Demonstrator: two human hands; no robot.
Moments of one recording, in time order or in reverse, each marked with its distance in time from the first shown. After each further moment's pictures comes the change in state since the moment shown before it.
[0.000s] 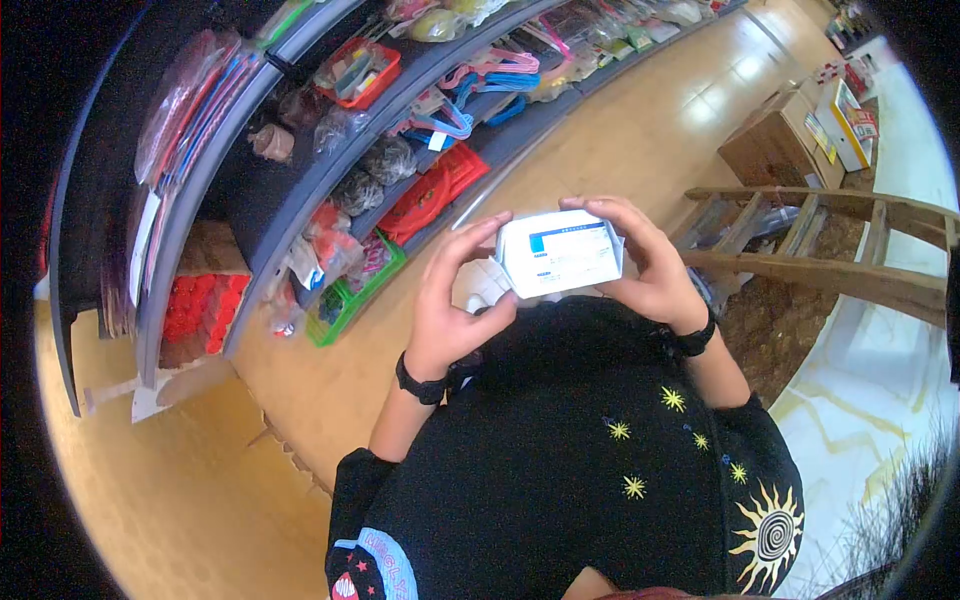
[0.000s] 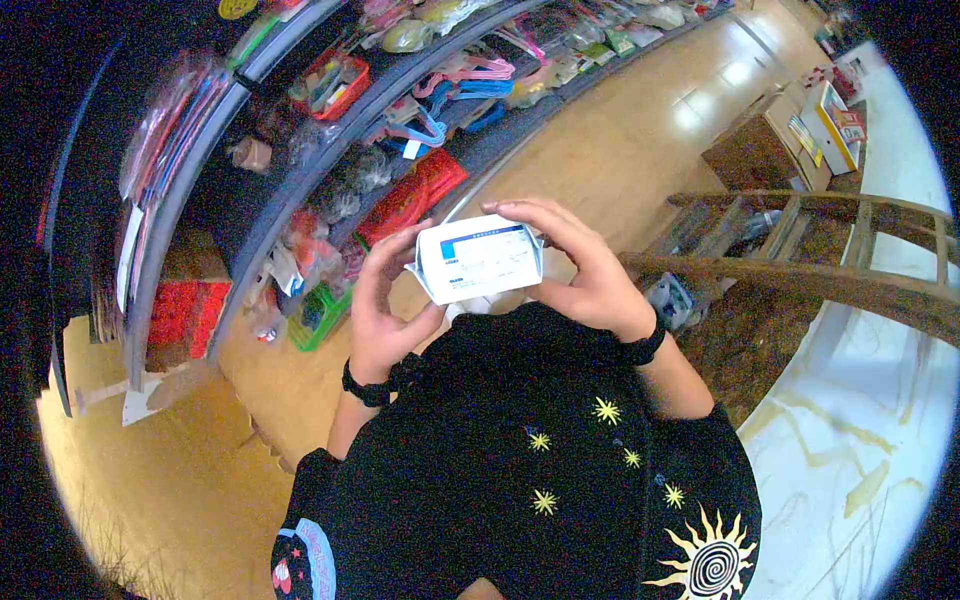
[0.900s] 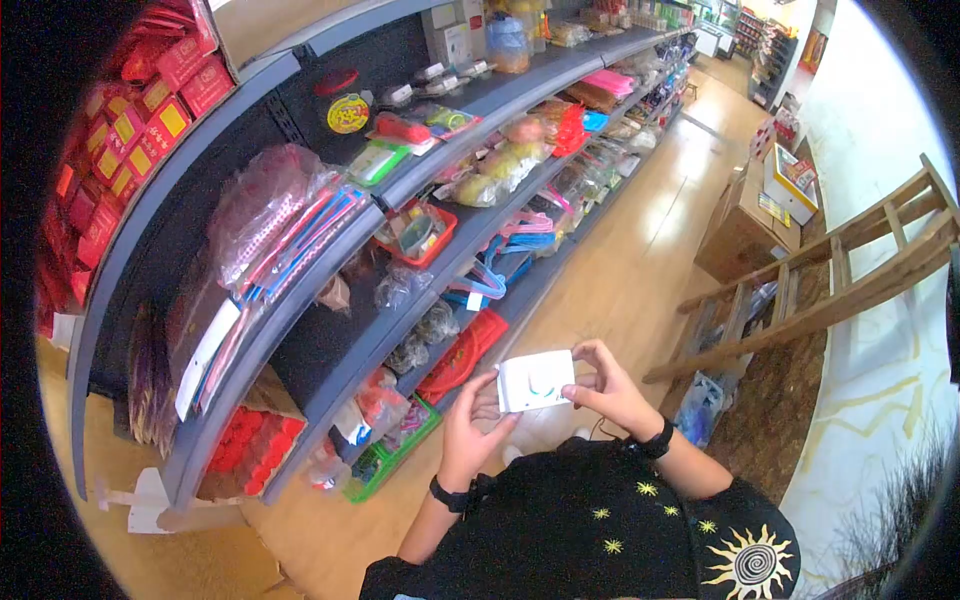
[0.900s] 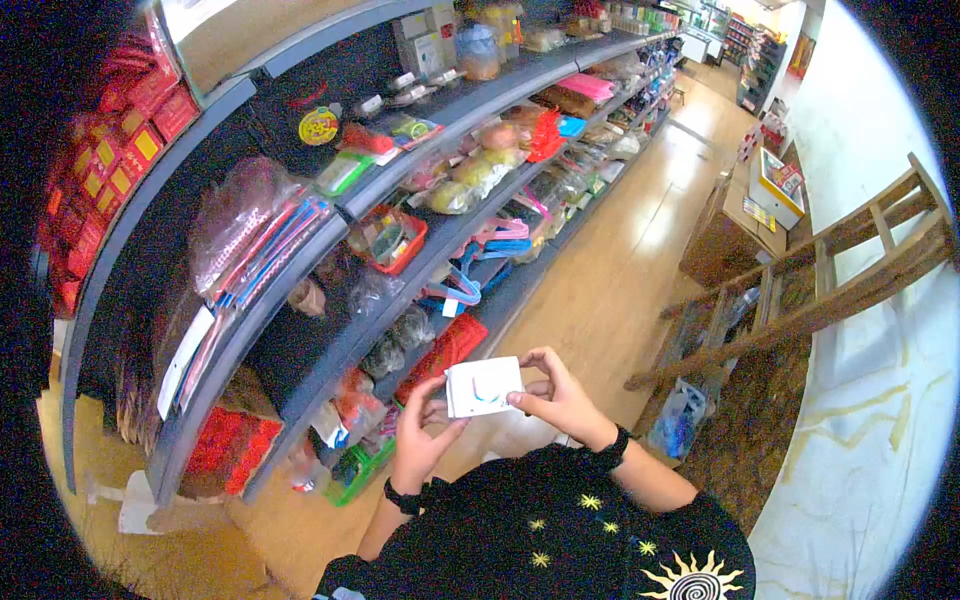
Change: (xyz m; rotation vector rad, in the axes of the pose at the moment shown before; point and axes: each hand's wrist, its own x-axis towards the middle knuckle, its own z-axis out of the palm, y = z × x) left_hand -0.045 -0.054 -0.145 -0.164 0.063 -0.318; right_hand 0.066 0.005 0.164 0.367 0.244 0.403
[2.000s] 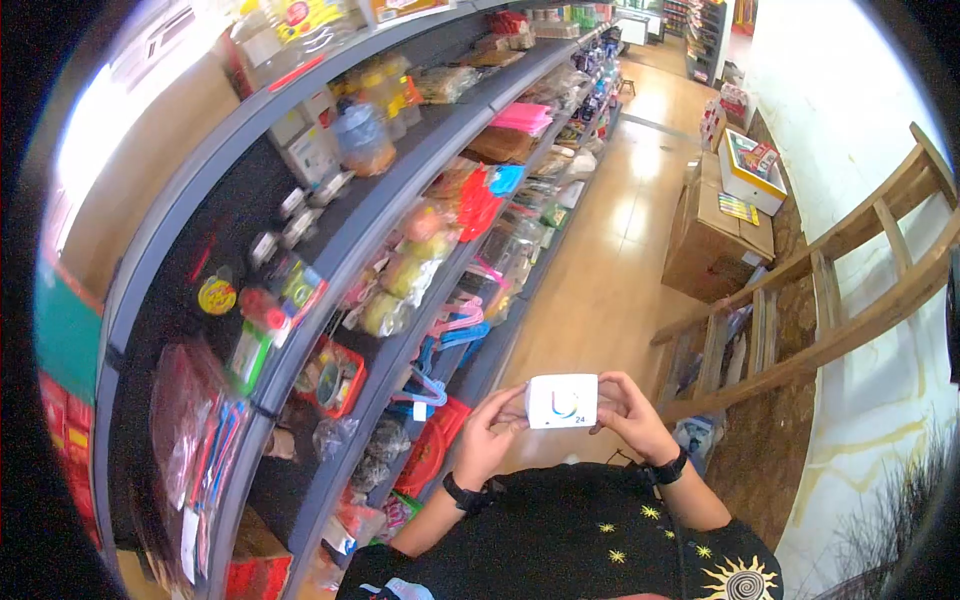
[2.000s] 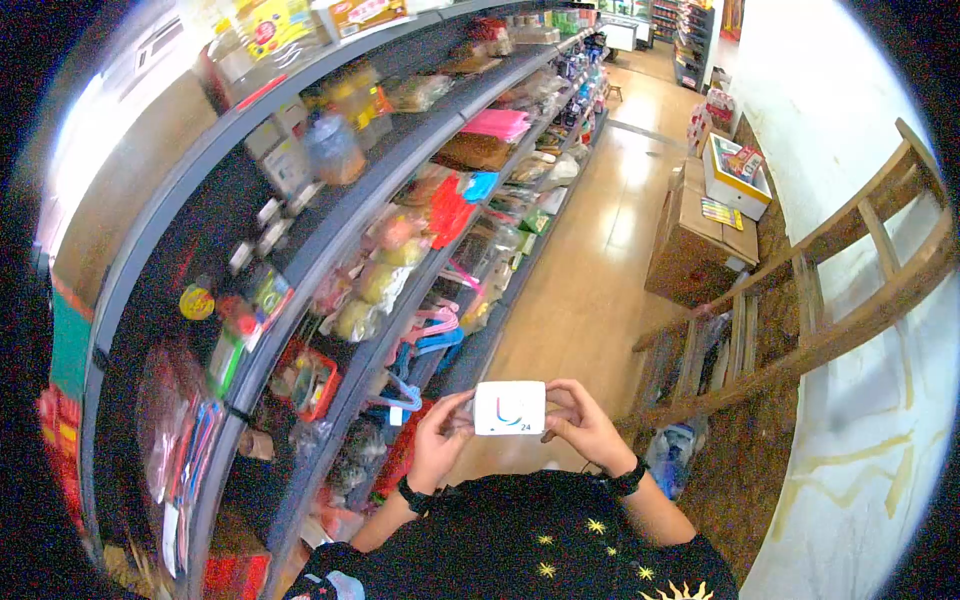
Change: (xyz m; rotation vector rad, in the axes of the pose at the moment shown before) left_hand 0.274 -0.011 0.198 -0.042 -0.338 0.125; right_hand 0.073 -0.033 -0.271 0.139 0.179 -0.143
